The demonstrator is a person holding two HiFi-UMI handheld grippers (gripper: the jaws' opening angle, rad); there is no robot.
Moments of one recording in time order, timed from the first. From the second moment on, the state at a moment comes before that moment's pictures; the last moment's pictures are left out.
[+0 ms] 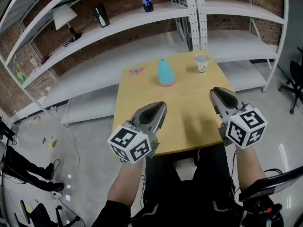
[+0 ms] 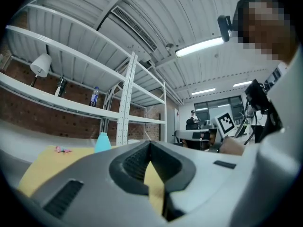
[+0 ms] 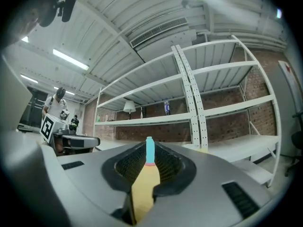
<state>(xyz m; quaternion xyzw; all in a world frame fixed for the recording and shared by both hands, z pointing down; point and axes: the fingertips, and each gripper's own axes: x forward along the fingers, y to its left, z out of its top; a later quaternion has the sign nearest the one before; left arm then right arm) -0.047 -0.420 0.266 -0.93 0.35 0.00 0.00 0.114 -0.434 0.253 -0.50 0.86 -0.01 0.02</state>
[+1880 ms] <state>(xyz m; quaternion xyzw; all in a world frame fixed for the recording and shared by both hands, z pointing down) -0.004 -0.567 0.344 -0.97 0.23 -0.07 -0.02 0.157 -0.710 0.360 -0.56 0.81 -0.13 -0.12</state>
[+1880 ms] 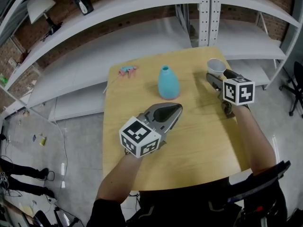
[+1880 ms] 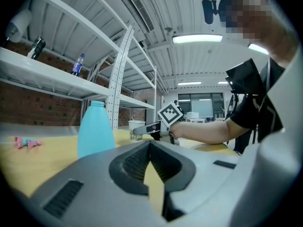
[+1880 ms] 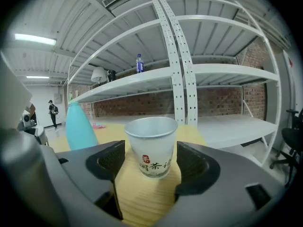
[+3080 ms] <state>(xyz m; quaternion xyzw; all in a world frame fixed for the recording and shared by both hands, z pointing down) -0.006 -0.555 0.346 -0.98 0.21 -0.07 -0.01 0.088 -0.691 0.293 -0.51 0.83 0.05 -0.21</state>
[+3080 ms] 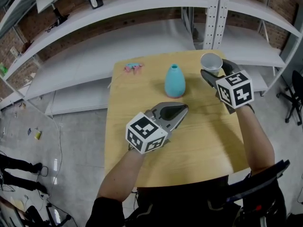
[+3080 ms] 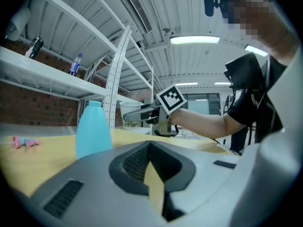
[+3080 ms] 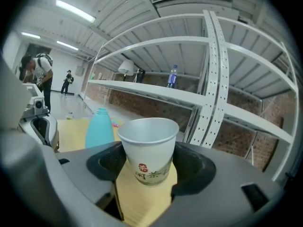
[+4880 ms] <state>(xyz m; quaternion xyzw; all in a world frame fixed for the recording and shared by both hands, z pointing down) -0.018 -0.543 0.347 -0.98 0.17 -0.07 -0.01 -0.002 -0.695 0.257 -0.45 0.70 0.34 -0.44</state>
